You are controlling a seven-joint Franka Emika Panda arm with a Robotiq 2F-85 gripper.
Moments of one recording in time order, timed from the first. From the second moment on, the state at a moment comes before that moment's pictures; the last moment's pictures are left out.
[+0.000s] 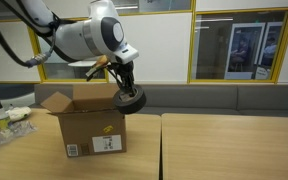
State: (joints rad) arm 0.05 0.00 -0.15 -2.18 -0.23 2.55 1.55
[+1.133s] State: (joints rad) arm 0.06 0.18 0.00 -2.07 -0.32 3.22 1.51
